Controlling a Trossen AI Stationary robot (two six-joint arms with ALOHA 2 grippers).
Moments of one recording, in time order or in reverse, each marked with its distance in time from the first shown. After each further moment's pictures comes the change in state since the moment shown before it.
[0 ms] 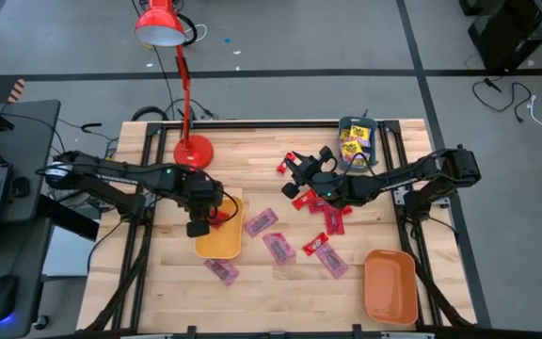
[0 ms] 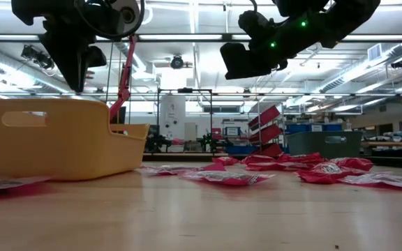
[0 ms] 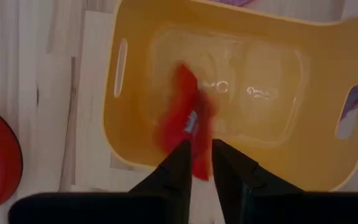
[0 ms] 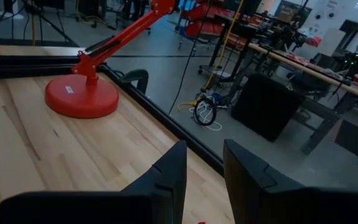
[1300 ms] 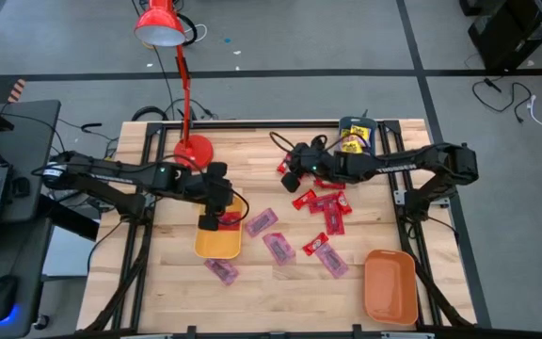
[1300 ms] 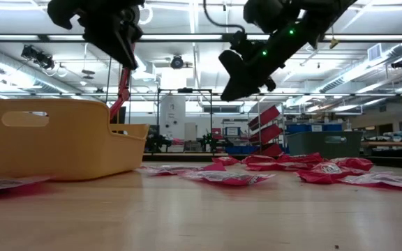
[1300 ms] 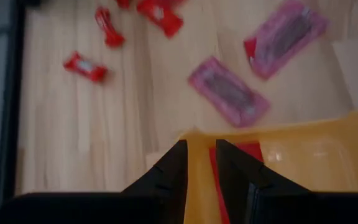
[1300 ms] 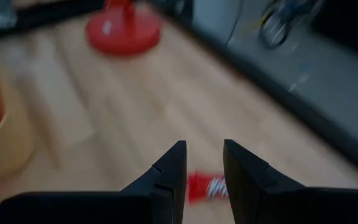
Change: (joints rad) left arm 0.001 -0.046 -0.011 0.373 -0.153 0.416; right arm -0.200 0.000 0.160 -0.495 -0.491 0.303
